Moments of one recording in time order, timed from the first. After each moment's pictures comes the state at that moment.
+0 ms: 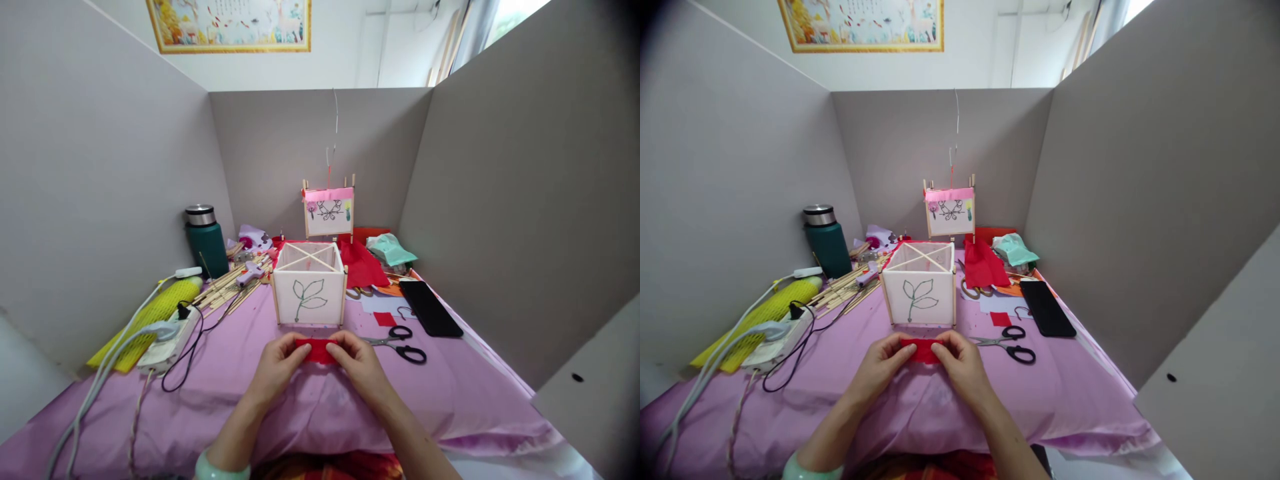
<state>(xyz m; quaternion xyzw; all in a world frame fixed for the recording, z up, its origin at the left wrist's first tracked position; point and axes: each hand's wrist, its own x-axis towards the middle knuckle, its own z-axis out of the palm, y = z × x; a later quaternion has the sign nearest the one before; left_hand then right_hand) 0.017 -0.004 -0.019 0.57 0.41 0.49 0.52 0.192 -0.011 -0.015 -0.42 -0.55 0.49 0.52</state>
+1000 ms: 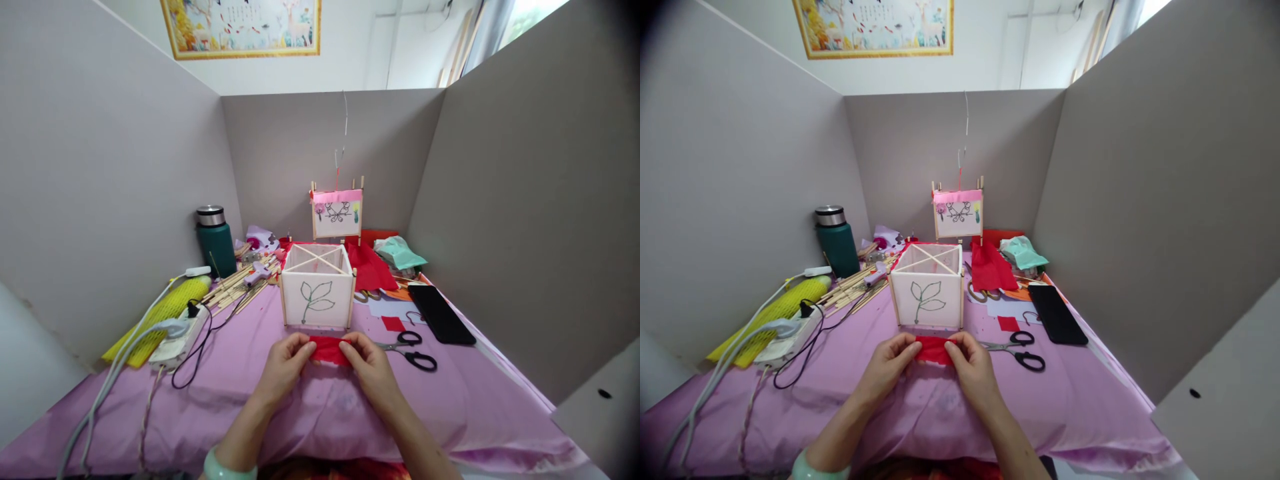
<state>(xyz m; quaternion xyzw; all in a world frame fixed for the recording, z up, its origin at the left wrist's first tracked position) 0.019 -0.003 -0.018 0.57 0.45 0.48 0.48 0.194 -0.007 -0.026 -0.42 -0.53 0.49 0.55</state>
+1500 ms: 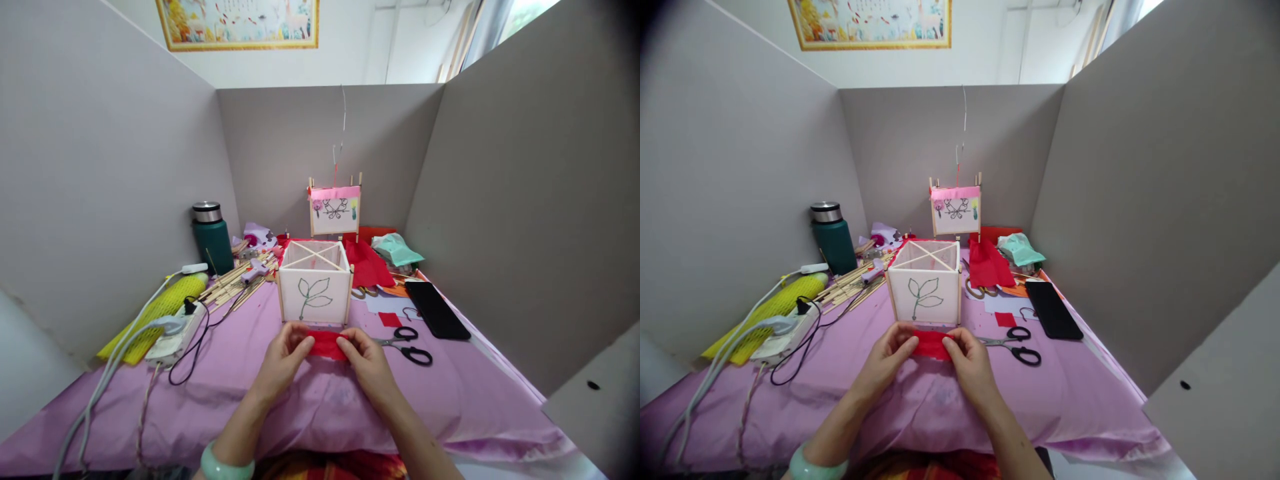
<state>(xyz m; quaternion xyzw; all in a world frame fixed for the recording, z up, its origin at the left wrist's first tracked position) 0.020 -0.005 -0.017 0.56 0.40 0.53 0.50 0.195 -0.007 -0.028 -0.42 -0.55 0.47 0.54</state>
